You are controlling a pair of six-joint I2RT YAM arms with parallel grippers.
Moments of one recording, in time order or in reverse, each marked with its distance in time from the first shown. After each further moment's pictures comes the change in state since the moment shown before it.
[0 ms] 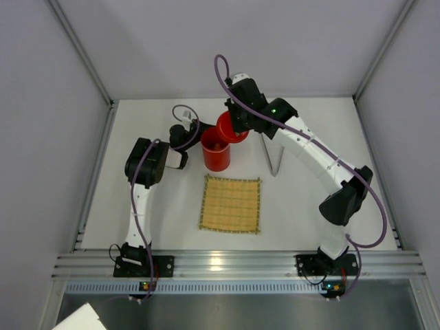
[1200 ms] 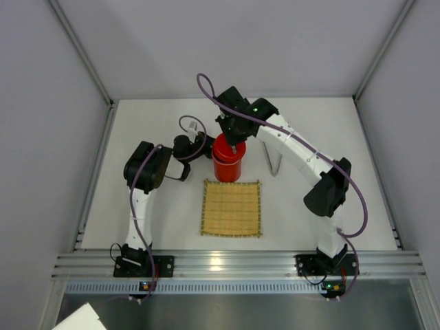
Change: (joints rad) left arm -0.083 -0.082 -0.254 0.066 0.000 0.071; right arm 0.024 0.167 0.121 -0.208 -0.119 -0.032
